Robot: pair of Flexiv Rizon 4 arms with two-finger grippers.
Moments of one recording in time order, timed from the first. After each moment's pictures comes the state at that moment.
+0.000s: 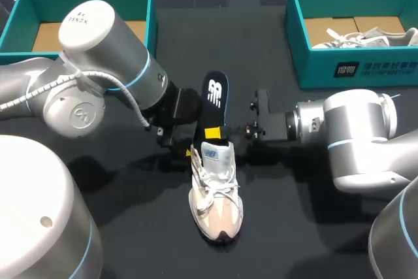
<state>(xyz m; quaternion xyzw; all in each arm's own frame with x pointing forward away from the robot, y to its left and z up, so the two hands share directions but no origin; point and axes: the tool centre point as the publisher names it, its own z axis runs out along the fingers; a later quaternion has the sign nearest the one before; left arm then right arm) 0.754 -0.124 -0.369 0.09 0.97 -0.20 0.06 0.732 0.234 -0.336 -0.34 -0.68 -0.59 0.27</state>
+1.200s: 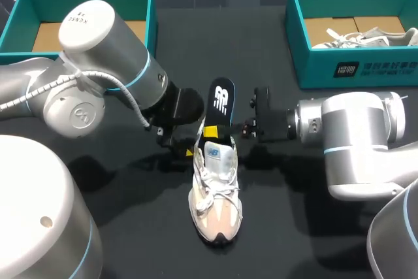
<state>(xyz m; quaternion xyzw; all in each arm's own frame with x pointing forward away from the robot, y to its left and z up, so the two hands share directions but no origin) 0.754 -0.125 -0.369 0.09 0.97 -0.20 0.06 0.732 0.234 -0.318 -0.35 -0.70 -0.59 0.21</state>
